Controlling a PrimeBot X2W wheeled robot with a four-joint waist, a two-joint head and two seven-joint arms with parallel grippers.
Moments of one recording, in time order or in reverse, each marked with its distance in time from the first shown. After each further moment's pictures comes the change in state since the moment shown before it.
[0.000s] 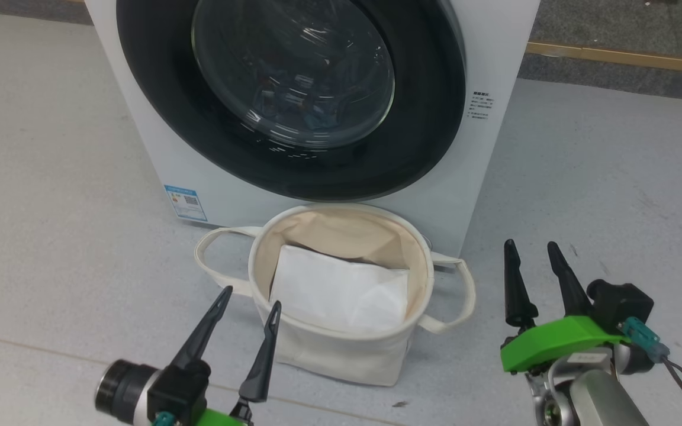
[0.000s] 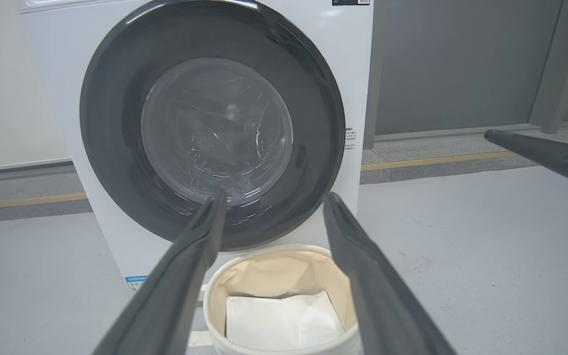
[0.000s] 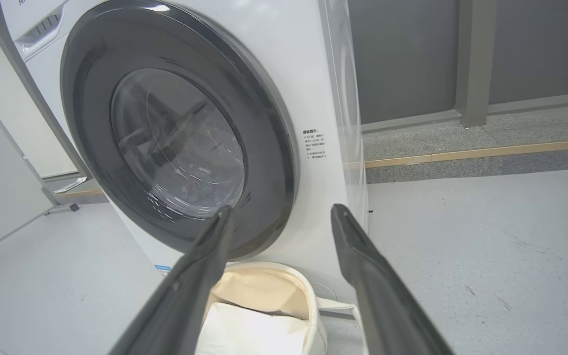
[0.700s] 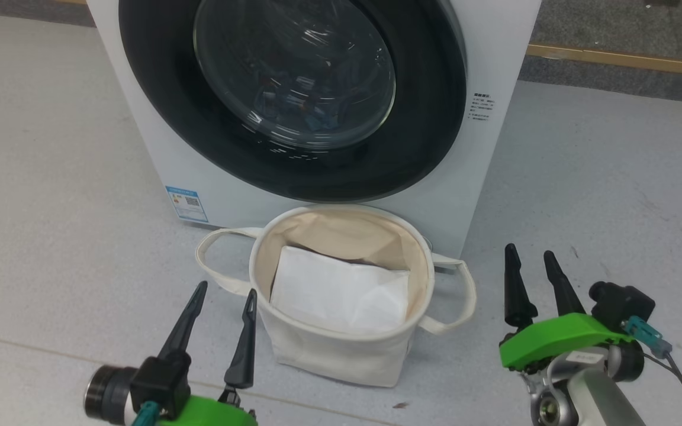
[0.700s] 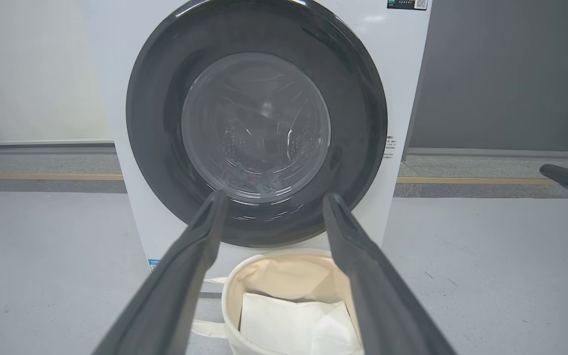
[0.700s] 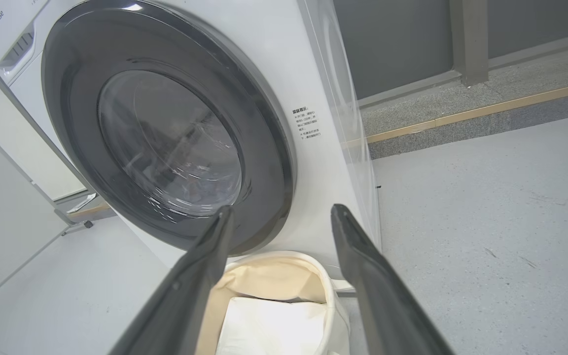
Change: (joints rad) left arm 0.007 -0.087 0.112 0.077 0.005 -0.001 -0.026; right arm -0.040 -0.002 0.019 0.103 0.162 0.000 -0.024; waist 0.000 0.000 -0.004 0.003
